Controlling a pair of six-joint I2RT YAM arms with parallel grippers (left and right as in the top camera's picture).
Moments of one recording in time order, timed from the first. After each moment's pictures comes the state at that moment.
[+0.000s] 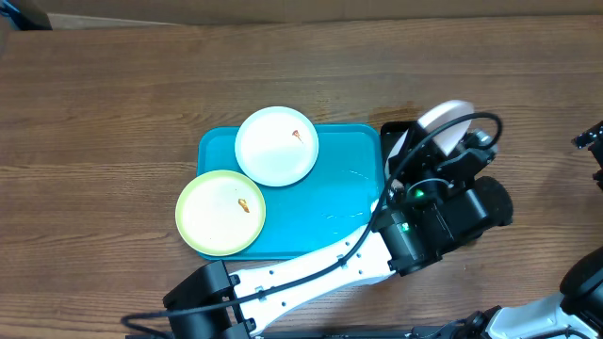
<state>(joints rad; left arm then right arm) -1.18 1.84 1.56 -0.34 -1.10 0.26 -0.74 1.78 1.44 -0.90 -0.26 0.31</state>
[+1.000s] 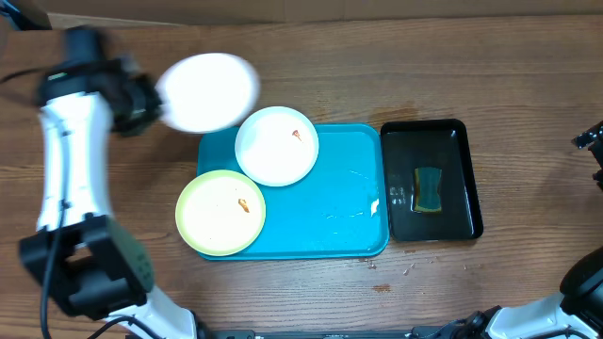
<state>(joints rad) 0.34 1.85 1.72 -1.08 0.28 -0.39 -0.74 1.78 1.44 -0.90 -0.26 0.31</state>
